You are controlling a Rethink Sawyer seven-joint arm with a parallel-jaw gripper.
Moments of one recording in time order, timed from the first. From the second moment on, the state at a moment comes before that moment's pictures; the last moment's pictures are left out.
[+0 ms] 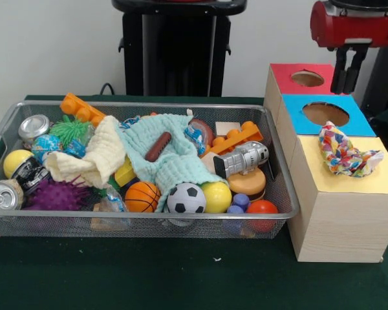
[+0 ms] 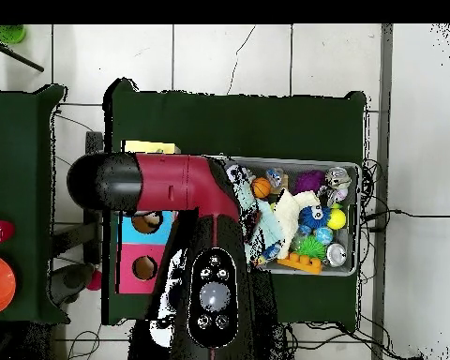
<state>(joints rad) 0.05 -0.70 -0.06 1.43 0.08 0.80 1.66</state>
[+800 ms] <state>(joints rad) 0.05 -0.59 -0.05 1.43 0.08 0.48 1.66</state>
